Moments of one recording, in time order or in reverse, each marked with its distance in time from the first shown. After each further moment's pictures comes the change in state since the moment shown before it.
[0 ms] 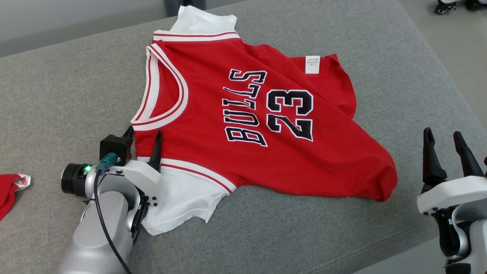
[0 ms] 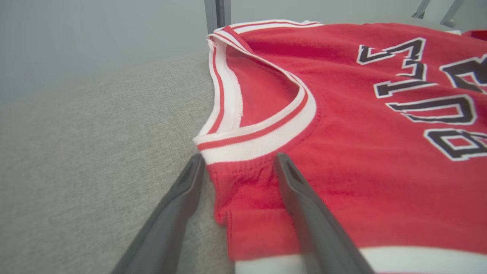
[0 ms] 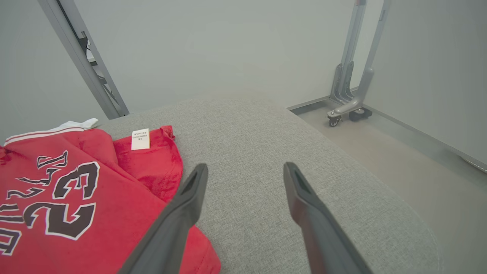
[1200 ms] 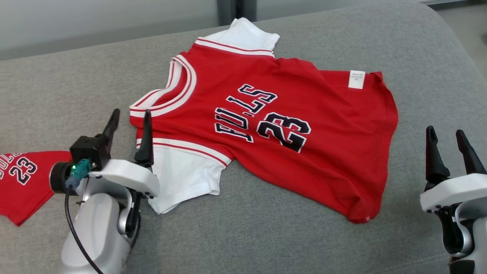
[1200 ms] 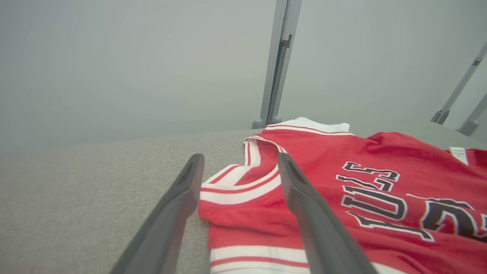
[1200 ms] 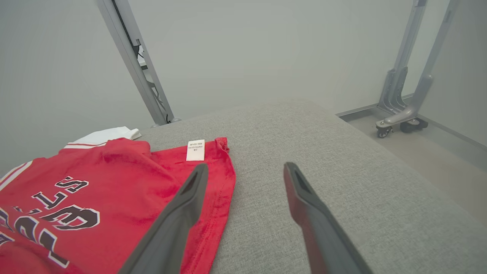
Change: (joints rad) left arm 0.111 0.003 0.128 -0.297 -0.058 -0.017 -0.015; right arm -0.022 -0.017 0.008 0.034 0.014 0.000 -0.016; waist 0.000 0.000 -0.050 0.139
